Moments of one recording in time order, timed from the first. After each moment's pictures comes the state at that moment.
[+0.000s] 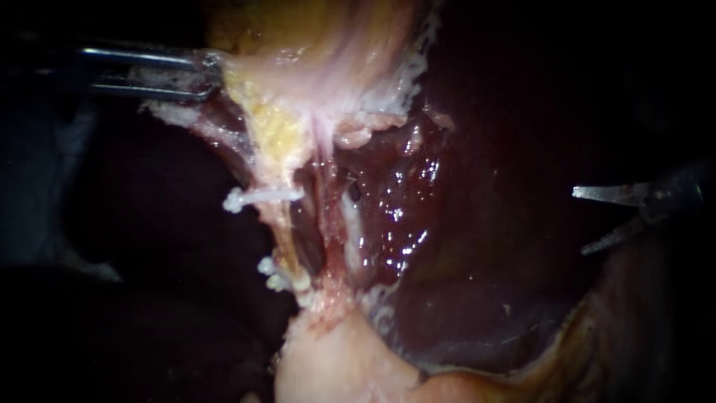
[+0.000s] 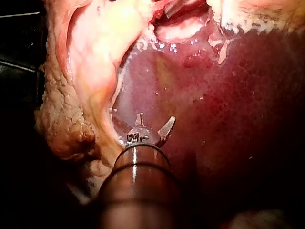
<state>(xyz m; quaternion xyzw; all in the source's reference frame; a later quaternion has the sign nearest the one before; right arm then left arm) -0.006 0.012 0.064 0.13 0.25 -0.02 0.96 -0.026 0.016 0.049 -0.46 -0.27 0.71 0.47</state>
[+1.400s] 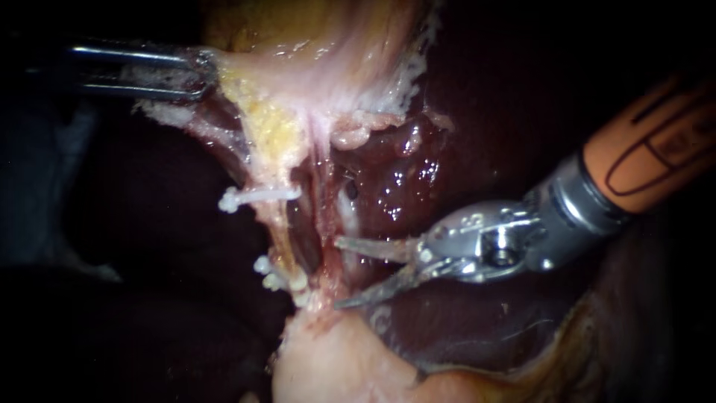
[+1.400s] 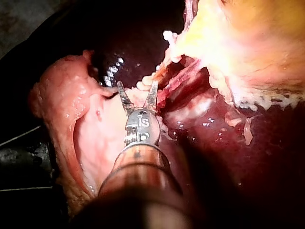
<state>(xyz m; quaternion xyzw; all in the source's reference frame) 0.020 0.007 0.060 0.34 0.43 0.14 0.83 -0.026 0.015 0.048 -0.46 -0.26 0.70 0.47</state>
